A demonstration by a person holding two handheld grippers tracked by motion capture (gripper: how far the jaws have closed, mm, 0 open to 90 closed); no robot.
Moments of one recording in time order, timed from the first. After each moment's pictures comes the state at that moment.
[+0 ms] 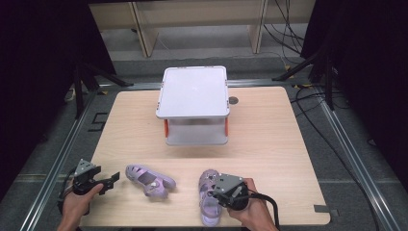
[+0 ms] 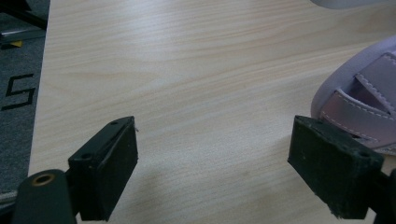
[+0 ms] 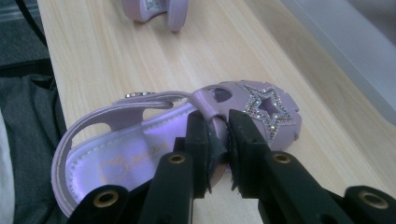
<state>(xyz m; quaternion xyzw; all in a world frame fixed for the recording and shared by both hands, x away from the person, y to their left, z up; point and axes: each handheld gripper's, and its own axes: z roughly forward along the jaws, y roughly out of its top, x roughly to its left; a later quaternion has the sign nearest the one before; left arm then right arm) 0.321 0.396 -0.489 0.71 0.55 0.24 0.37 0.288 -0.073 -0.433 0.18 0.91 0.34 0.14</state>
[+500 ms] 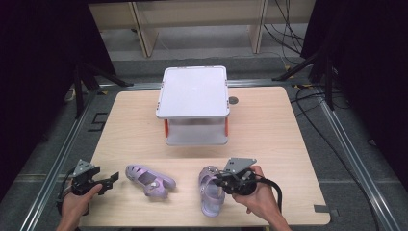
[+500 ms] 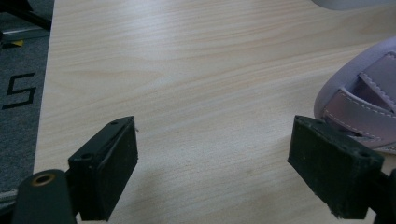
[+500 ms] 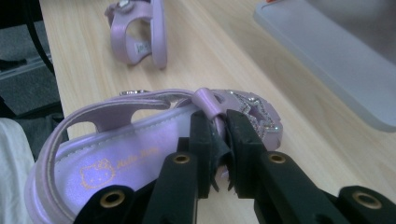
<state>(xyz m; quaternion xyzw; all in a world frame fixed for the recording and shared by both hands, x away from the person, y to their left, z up) 0.320 0.399 -0.490 0.71 0.55 0.24 0.37 0.316 -0.090 -0.409 0.22 0.89 0.40 0.10</state>
